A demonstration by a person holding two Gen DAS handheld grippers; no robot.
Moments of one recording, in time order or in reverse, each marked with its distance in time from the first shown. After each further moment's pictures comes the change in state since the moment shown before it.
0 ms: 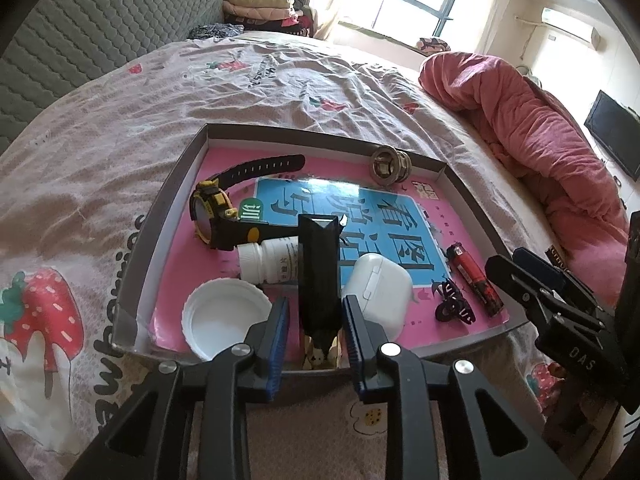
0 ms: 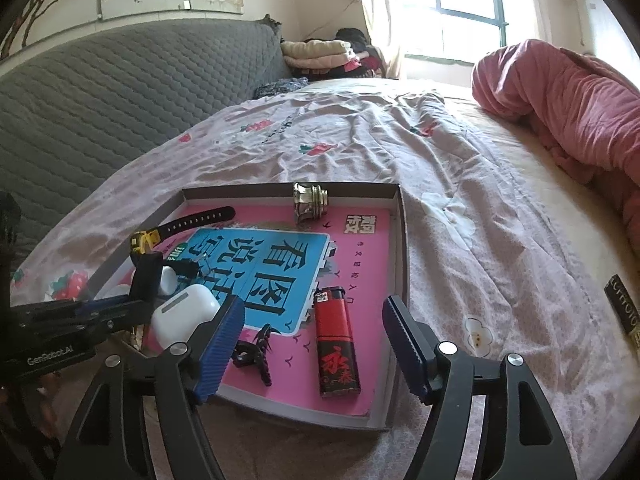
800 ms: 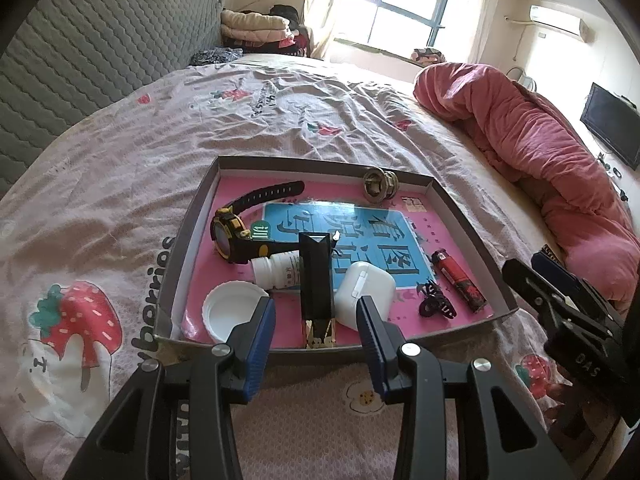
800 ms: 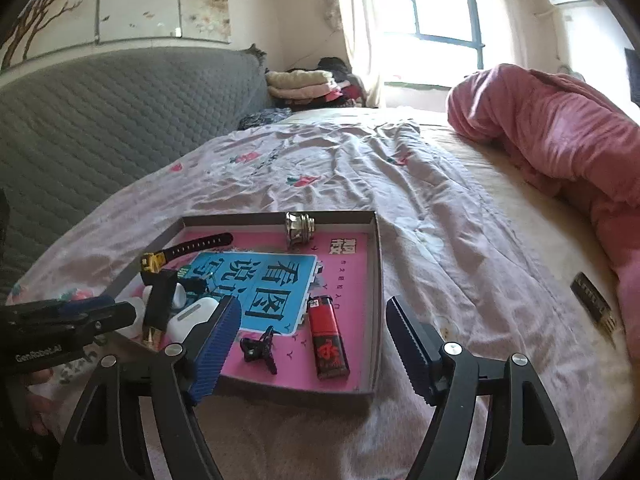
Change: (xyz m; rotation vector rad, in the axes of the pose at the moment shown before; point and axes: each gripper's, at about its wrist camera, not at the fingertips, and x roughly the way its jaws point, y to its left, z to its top) left arm -0.041 -0.012 -0.004 0.052 -0.066 0.037; right arm -0.052 0.009 -0.010 0.030 -0.117 -0.077
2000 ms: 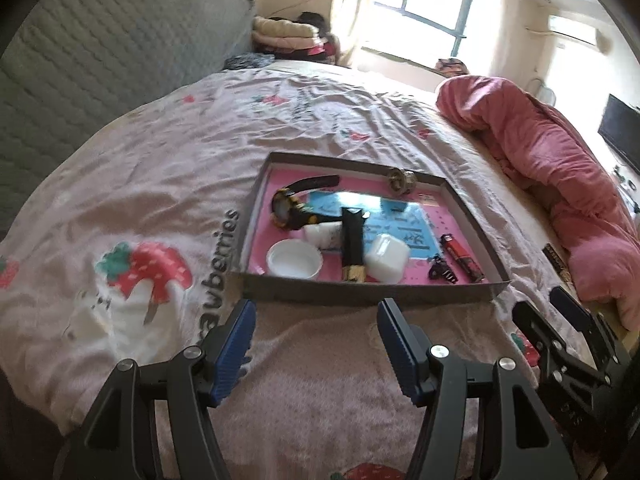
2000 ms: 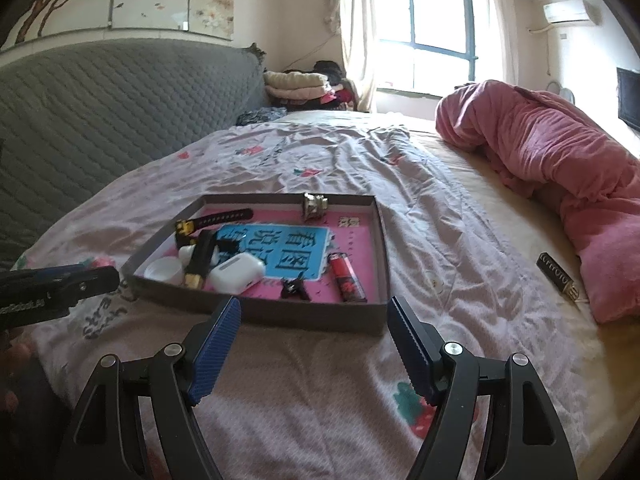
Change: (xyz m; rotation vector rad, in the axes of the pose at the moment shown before) left arm -0.068 0.016 -0.035 -0.057 -0.020 0.095; right arm -0.064 0.050 -0.040 -0.071 0.011 -0.061
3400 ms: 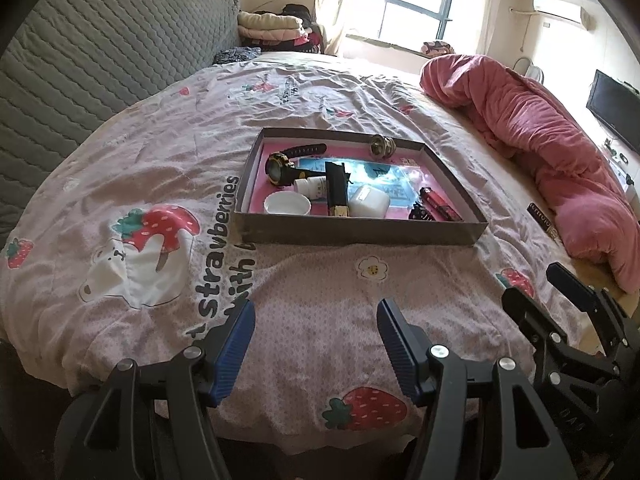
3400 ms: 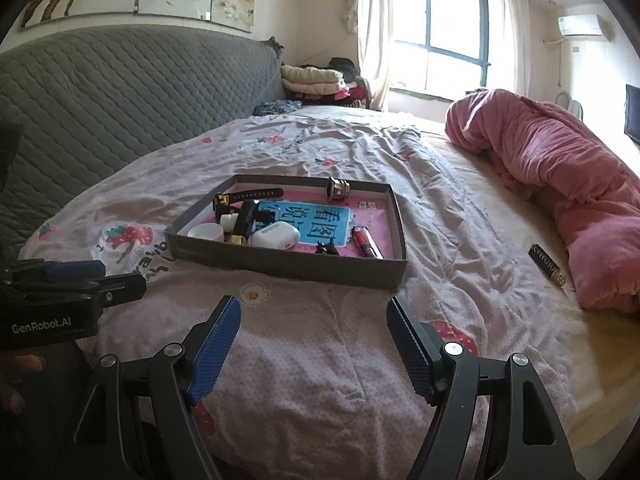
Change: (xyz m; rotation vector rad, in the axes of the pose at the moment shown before) left arm -0.035 -0.009 -0.046 0.068 0.038 -0.018; right arm -0.048 0.024 -0.027 -0.036 0.026 0.013
